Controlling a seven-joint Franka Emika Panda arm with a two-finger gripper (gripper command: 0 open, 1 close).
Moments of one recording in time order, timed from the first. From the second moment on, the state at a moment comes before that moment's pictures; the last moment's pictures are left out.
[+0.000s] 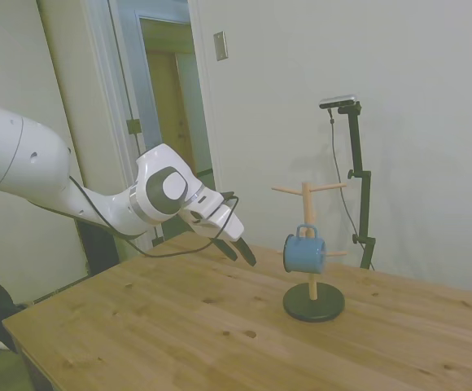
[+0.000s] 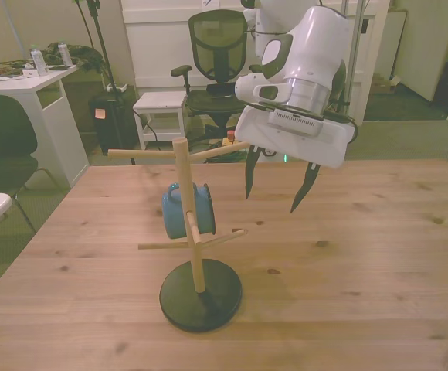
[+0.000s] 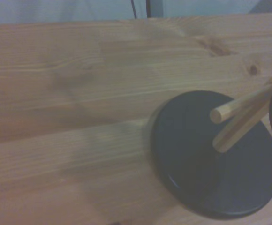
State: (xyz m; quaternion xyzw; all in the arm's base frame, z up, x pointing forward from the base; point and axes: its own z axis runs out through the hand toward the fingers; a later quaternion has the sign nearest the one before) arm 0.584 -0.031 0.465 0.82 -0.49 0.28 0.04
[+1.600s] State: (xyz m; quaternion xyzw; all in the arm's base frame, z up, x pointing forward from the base) arm 0.586 -0.114 0.455 0.68 -0.57 0.43 0.16
